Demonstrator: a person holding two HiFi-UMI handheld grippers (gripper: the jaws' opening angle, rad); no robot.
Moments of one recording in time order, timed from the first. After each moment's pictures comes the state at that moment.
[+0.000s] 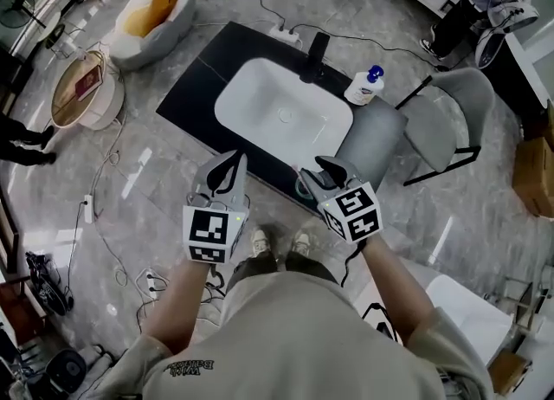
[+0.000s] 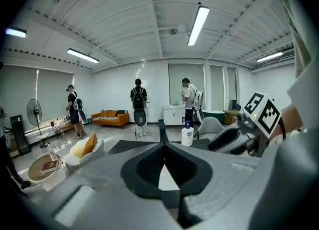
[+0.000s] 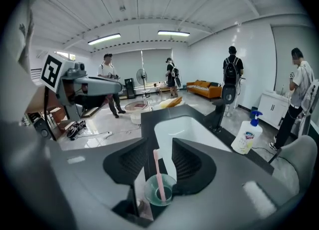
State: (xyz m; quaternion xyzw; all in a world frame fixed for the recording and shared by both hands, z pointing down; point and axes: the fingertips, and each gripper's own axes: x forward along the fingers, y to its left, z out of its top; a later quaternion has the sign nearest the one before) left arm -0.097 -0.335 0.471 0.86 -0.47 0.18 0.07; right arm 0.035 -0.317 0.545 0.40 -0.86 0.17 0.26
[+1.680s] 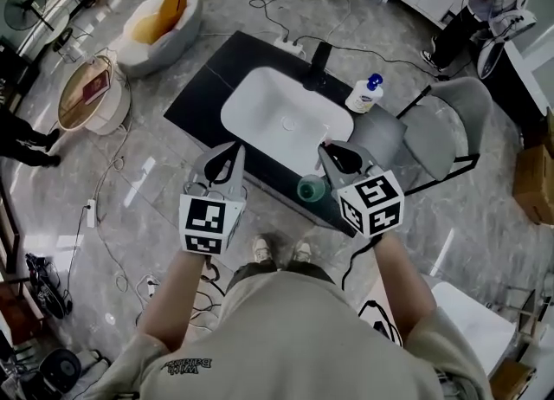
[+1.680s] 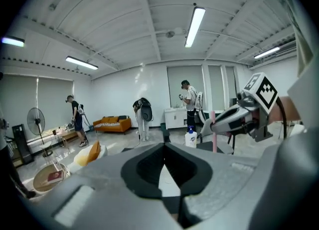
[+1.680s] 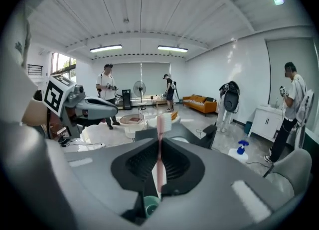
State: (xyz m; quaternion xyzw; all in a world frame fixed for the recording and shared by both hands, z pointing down) left arm -0.106 -0.344 0.442 0.86 -0.48 0.18 0.04; right arm 0.047 -0.343 0.458 0.43 -0.87 0.12 0.20
